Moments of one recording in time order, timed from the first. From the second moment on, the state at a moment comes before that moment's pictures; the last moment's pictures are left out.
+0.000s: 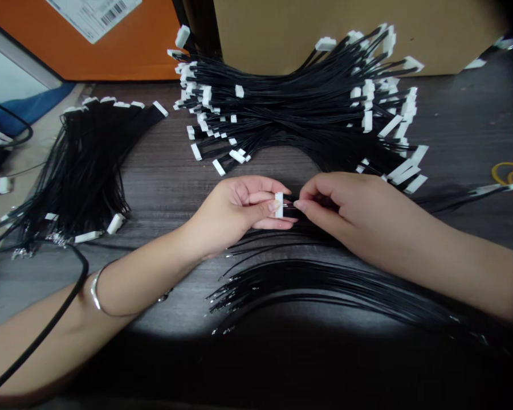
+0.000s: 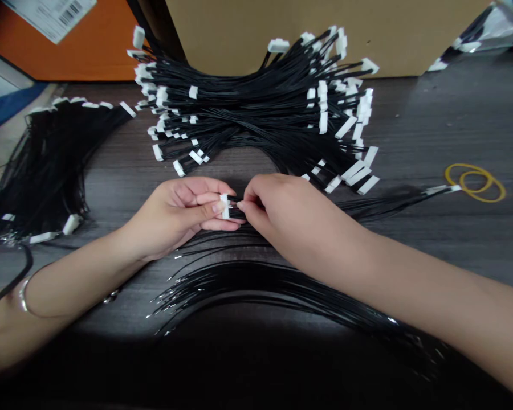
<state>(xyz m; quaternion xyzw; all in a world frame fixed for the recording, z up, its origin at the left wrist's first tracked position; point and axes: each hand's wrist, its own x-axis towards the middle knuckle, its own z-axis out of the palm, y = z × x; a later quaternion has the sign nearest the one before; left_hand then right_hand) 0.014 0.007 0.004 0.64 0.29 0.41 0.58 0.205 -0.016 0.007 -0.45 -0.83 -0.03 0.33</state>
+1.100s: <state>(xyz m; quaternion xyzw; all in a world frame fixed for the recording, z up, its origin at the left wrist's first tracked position) 0.015 0.007 0.003 0.64 0.27 0.41 0.59 0.210 -0.011 -0.001 -0.42 -0.85 -0.06 0.31</state>
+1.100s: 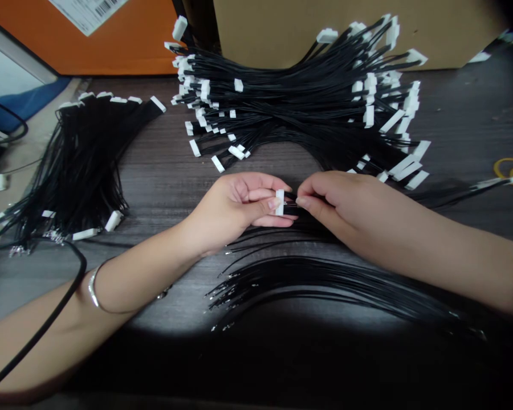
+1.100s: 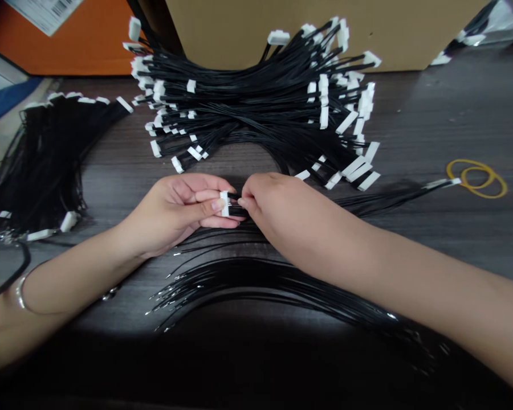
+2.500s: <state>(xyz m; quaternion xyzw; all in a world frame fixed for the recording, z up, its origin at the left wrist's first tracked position) 0.012 0.024 0.004 0.55 0.18 0.43 0.70 0.181 -0.043 -0.012 -0.31 -0.89 -0.10 0.31</state>
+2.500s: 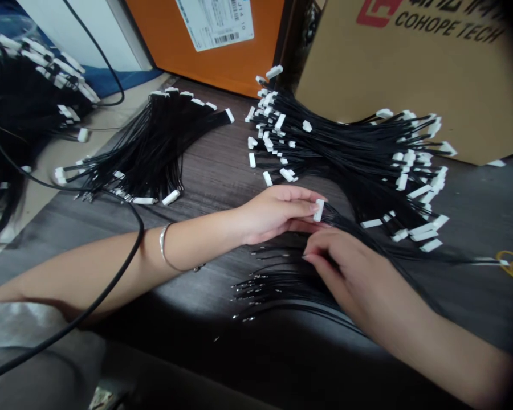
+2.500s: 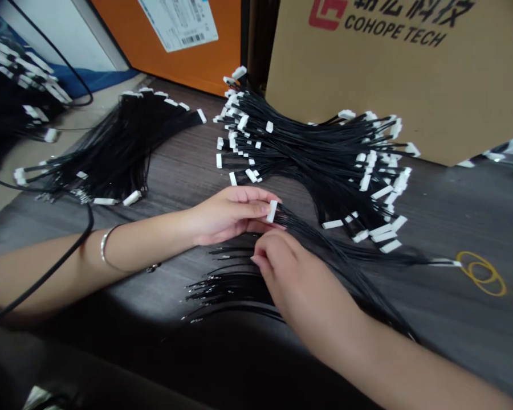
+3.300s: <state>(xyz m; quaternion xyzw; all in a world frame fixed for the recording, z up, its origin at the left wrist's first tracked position) 0.006 0.023 0.003 0.57 0.17 0.39 0.70 0.215 -0.016 0.019 -0.37 -0.84 -0.16 0.36</state>
